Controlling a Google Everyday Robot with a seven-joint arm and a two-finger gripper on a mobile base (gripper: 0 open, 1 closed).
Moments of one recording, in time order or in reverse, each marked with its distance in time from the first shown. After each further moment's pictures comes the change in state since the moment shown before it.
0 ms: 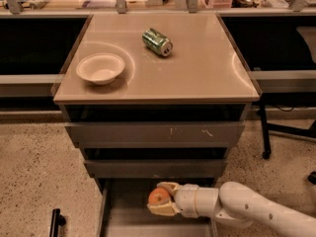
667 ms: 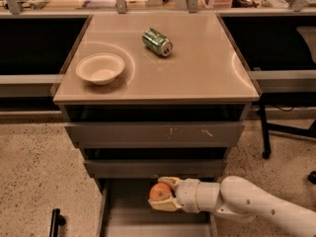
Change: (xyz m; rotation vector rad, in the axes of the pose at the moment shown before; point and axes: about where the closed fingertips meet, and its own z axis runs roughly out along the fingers) arm -0.018 -0.004 -0.011 0.023 0.024 -0.053
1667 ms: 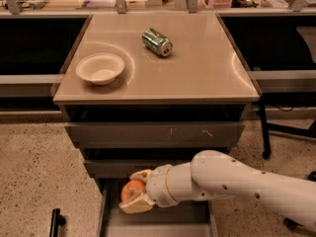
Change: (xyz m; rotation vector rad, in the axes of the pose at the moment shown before) arm -0.112 0.090 0.002 -0.106 0.205 -0.112
